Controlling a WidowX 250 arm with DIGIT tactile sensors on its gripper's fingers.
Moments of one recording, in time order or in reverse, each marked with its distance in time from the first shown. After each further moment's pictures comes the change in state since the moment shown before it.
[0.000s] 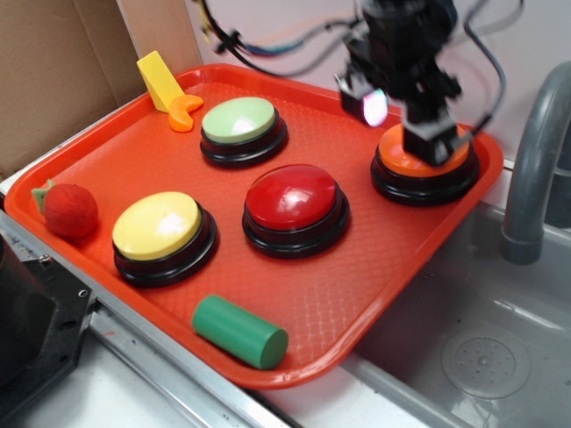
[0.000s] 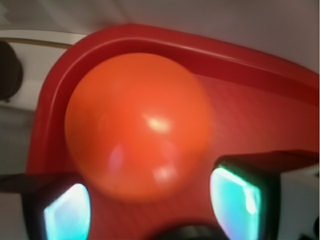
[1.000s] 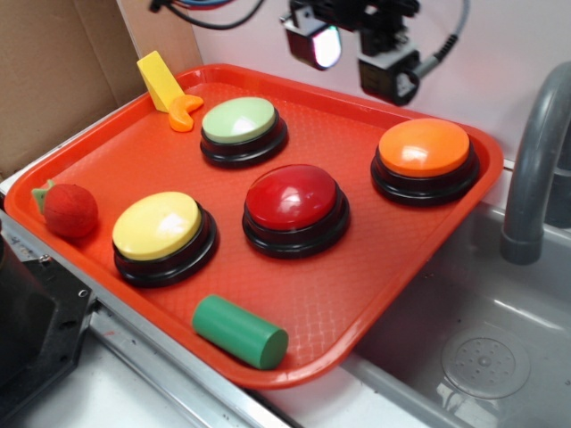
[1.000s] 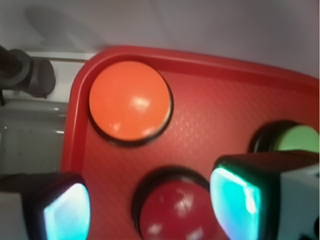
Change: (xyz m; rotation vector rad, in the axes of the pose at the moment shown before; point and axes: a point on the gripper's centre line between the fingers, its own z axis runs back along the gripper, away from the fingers) arm -0.031 0.007 0.055 -0.012 -0.025 0.093
